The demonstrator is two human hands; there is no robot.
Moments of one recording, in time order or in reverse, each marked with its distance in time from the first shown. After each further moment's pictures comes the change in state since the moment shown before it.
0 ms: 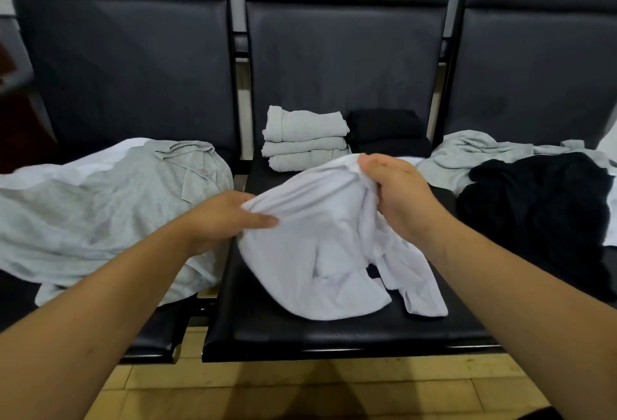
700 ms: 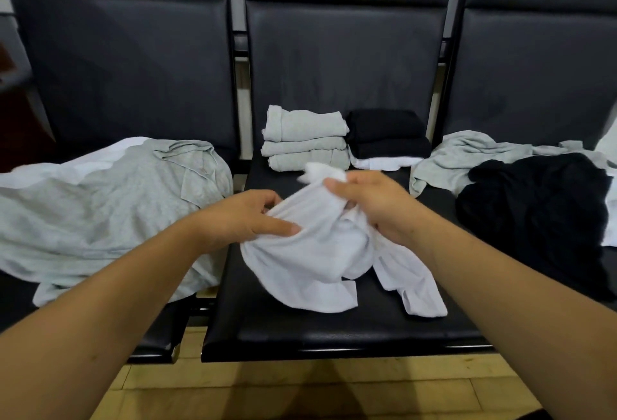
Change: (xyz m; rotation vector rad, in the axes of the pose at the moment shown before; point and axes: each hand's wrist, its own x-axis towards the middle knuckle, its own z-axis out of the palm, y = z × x) left_hand -0.001 0.011 0.010 0.190 -0.131 0.105; right_hand -0.005 0.001 0.016 -0.201 -0.201 0.129
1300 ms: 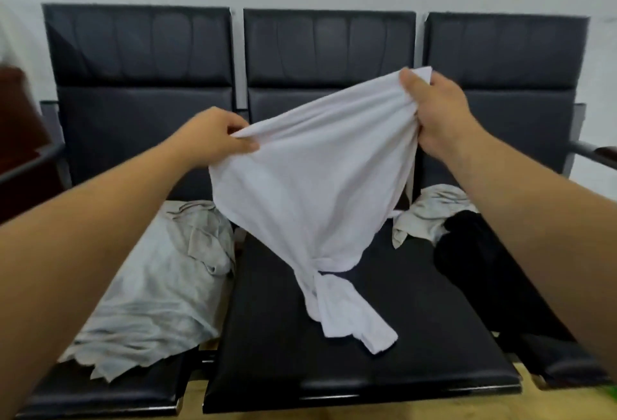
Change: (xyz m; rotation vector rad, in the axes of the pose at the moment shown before) left_hand -0.010 0.140 -0.113 0.627 0.585 0.255; right_hand 0.001 -0.172 -0.105 0.216 0.472 -0.461
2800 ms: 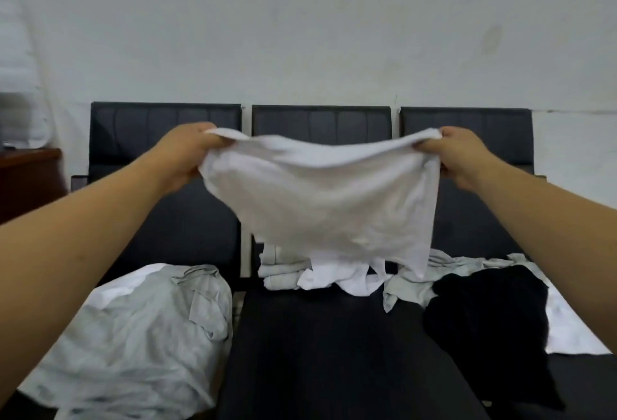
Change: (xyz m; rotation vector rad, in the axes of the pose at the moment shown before) left_hand -0.004 0.036 -0.104 -0.818 0.178 -0.062; right_hand 0.030 -0.083 -0.068 -0.392 0.065 -0.012
